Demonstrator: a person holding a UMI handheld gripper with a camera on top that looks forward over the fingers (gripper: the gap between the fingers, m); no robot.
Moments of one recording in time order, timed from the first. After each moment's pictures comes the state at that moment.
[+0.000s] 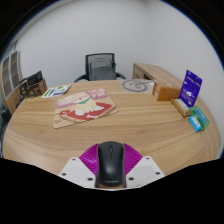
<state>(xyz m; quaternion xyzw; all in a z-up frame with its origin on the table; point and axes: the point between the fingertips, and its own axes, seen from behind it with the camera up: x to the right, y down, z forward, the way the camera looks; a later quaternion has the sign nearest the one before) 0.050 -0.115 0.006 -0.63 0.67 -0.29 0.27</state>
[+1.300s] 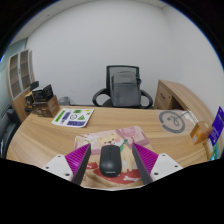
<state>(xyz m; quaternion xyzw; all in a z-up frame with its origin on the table) 0.247 0.009 0.051 -0.66 0.60 -0.29 0.34</state>
